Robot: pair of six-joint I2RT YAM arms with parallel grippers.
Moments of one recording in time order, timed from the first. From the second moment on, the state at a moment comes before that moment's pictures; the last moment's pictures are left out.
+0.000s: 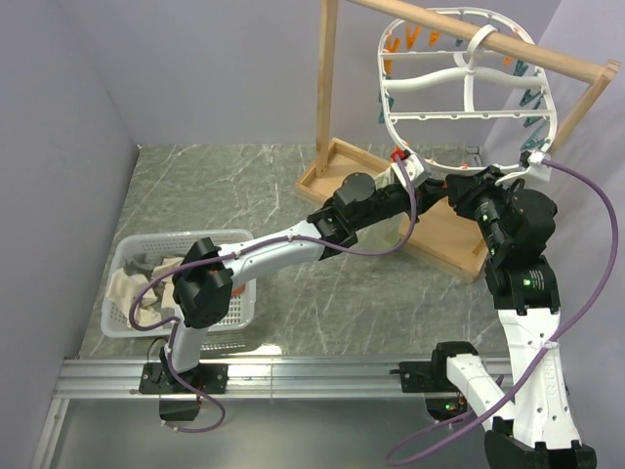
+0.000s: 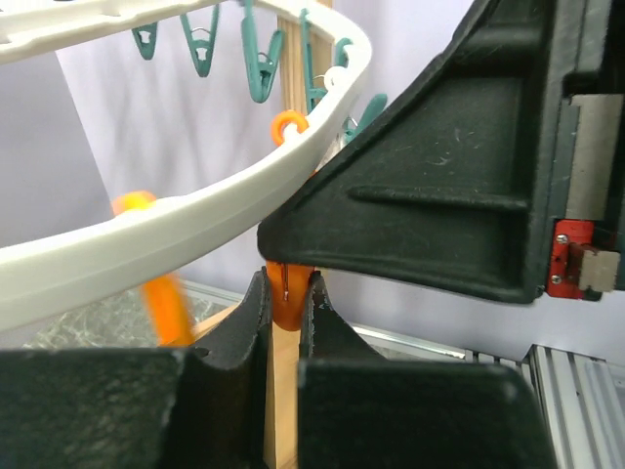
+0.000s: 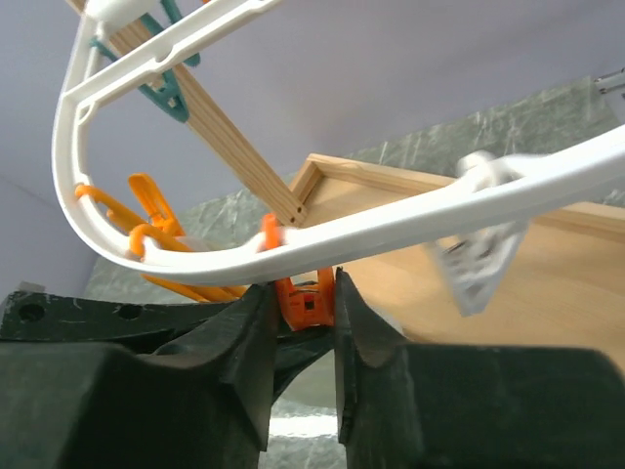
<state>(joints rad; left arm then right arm) -1.05 1.99 1.74 0.53 0.20 -0.06 0.03 0.81 1.14 -0.42 -0.05 0.48</state>
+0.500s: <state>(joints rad) -1.05 1.85 1.54 0.49 0.29 -0.05 0.03 0.81 1.14 -0.41 -0.05 0.47</state>
